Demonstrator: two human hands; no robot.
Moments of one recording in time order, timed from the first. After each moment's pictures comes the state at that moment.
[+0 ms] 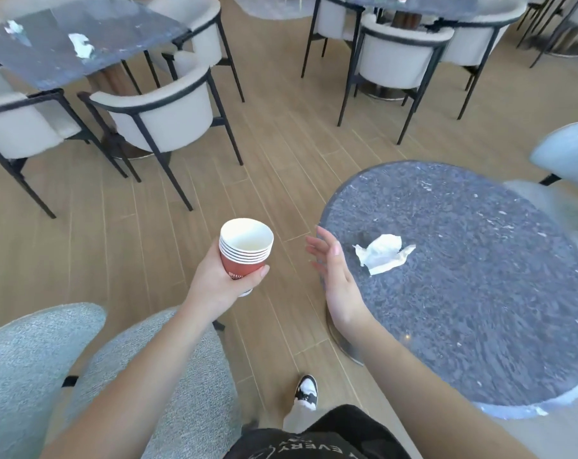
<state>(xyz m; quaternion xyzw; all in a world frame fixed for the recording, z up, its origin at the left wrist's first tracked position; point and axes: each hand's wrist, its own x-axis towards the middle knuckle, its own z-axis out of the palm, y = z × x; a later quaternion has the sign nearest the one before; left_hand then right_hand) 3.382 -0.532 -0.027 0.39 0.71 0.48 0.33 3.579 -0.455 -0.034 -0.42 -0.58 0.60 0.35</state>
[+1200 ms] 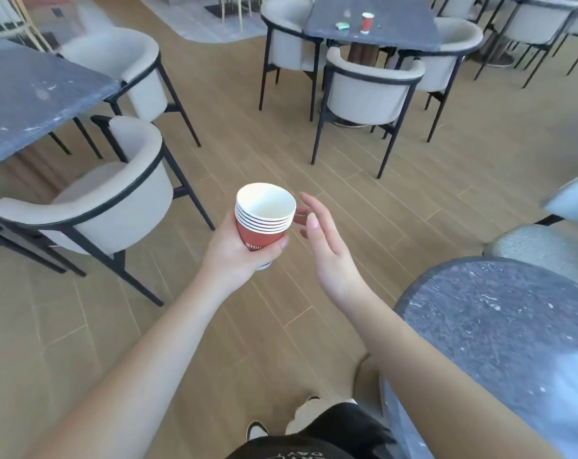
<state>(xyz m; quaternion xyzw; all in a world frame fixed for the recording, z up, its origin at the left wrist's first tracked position) 3.121 -0.065 0.025 0.51 0.60 0.50 0.36 3.291 -0.042 0.032 -0.43 -0.61 0.52 0.41</state>
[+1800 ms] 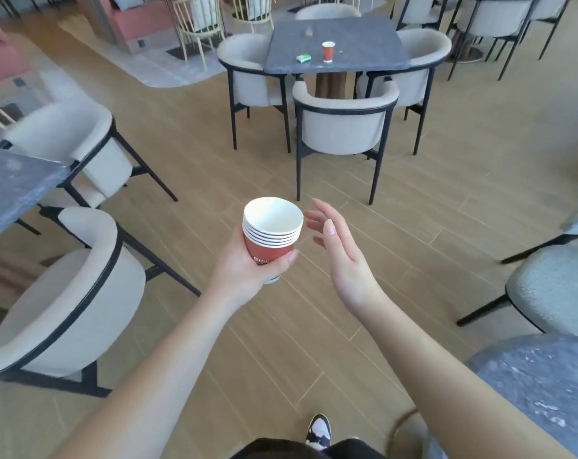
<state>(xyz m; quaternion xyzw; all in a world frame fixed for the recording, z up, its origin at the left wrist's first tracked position) 3.146 0.224 0.053 0.56 0.55 0.47 0.41 3.322 0.236 0.040 -0.45 -0.57 0.49 0.48</state>
